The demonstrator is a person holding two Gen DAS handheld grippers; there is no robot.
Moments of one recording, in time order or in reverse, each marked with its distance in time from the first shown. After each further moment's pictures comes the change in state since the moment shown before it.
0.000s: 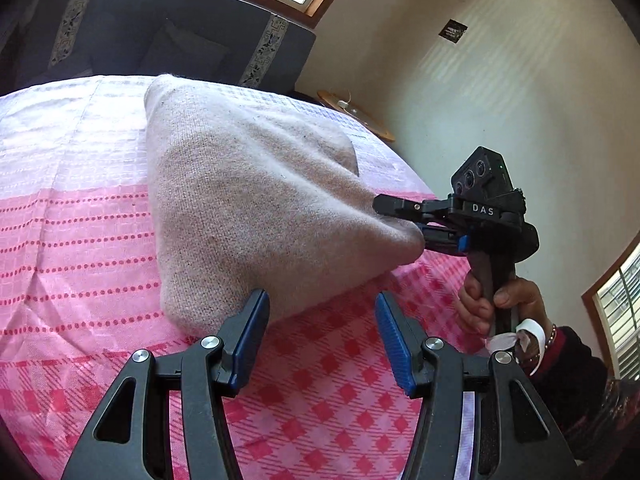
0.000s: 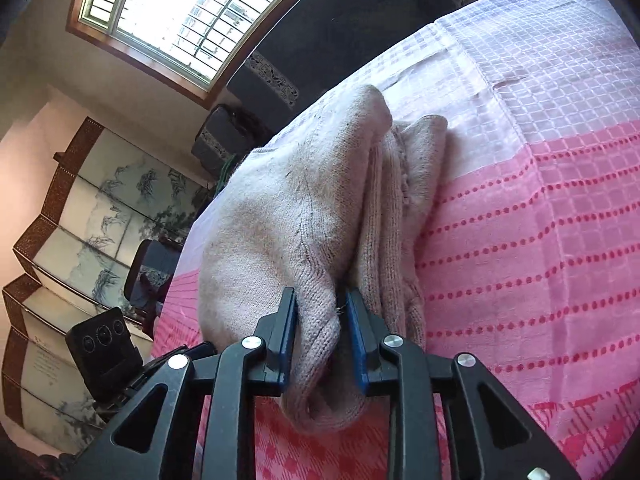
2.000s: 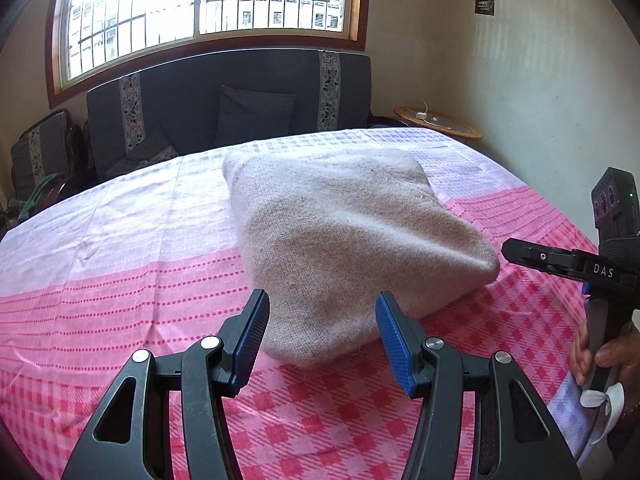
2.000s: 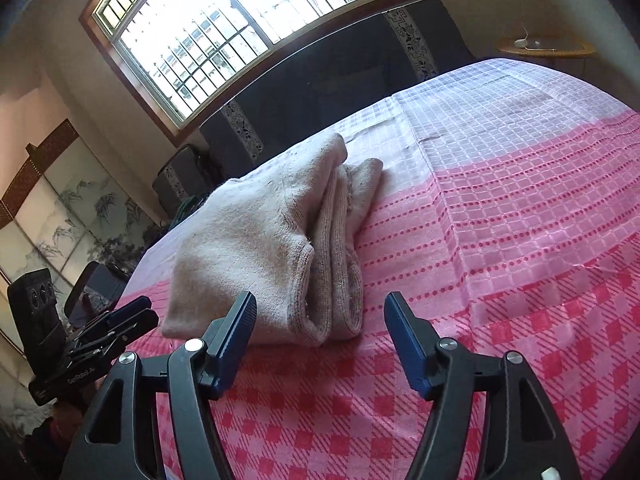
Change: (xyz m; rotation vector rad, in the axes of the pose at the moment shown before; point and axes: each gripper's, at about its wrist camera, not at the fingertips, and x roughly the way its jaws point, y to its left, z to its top) left arm -0.004 -0.053 -0.005 0.168 -0.117 0.513; right arm -0.055 0.024 -0.072 -0.130 -0.254 -0.260
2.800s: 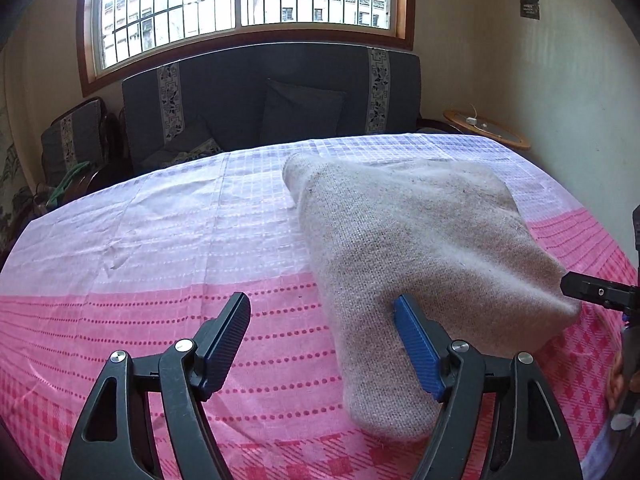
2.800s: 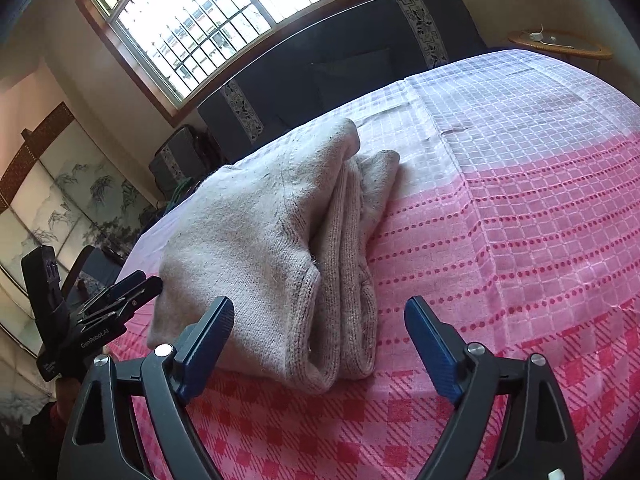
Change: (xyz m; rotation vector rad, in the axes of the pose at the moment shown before) left arm 0.045 0.046 0.019 -0.065 0.011 0.128; right arm 0.044 0.002 0.021 -0.018 0.089 -0.003
